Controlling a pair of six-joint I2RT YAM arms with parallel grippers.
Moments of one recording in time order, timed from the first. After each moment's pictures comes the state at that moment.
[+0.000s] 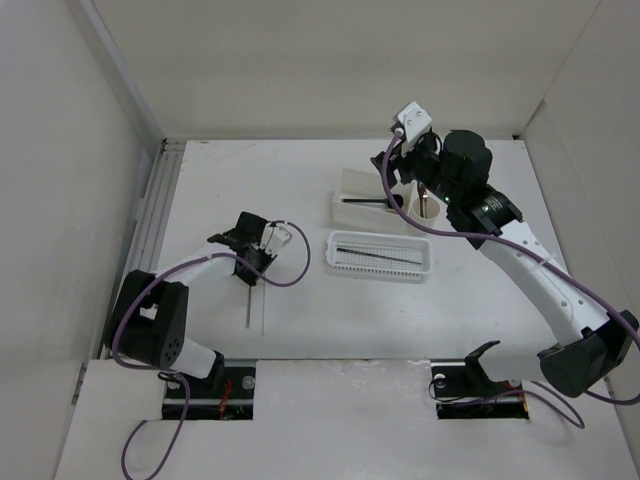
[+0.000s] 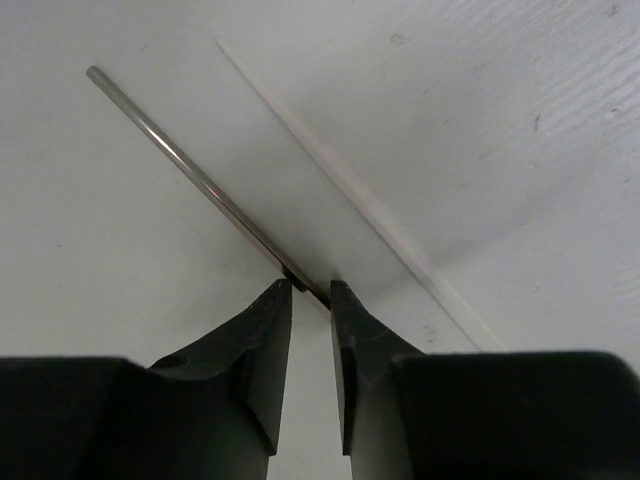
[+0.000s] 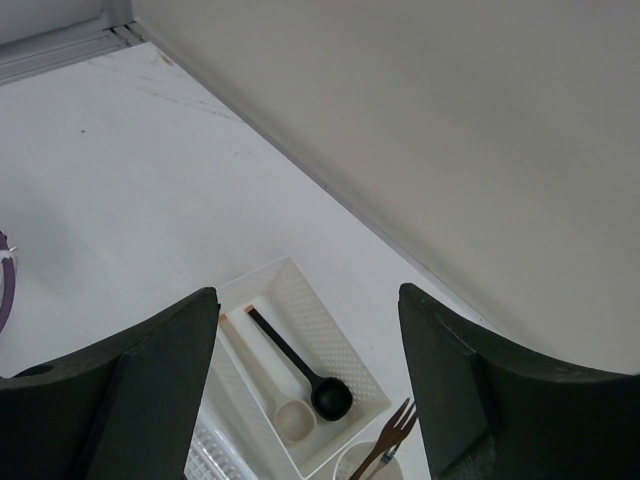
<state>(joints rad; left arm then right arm) -0.36 1.45 0.74 -0.48 -0.04 0.35 0.52 1.29 1.36 -0.14 -0.11 -0.34</state>
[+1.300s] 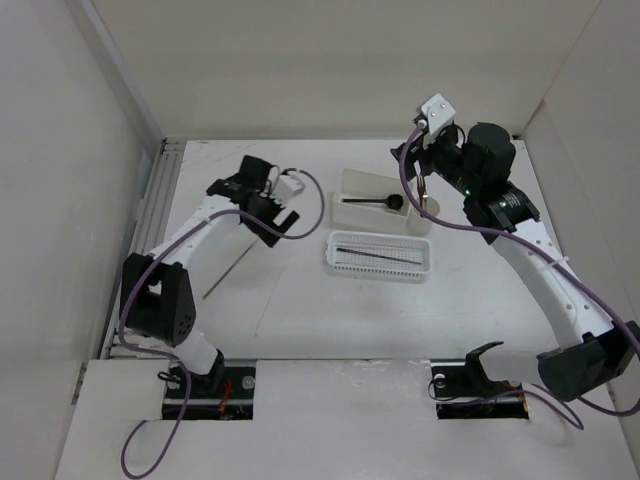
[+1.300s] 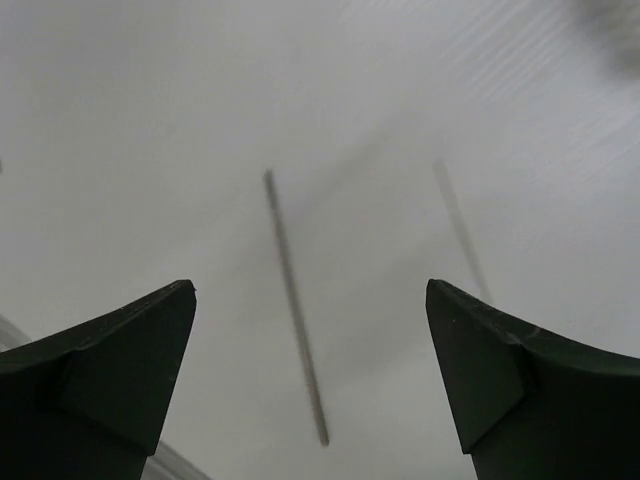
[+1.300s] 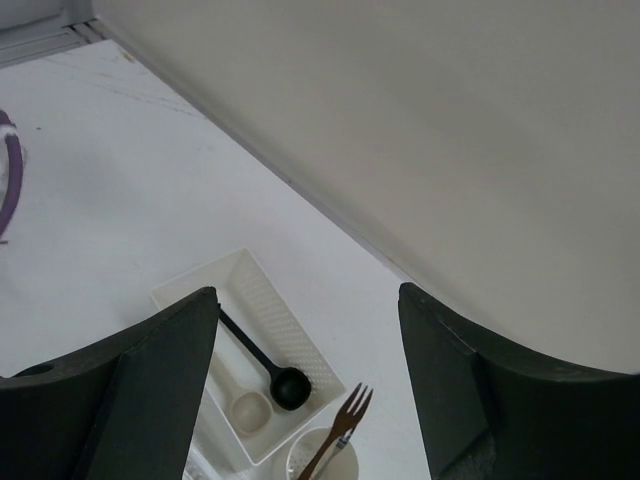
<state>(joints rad) -0.44 1.61 1.33 -0.76 0.07 0.46 0.39 1.26 1.36 -0.15 -0.17 -0.37</state>
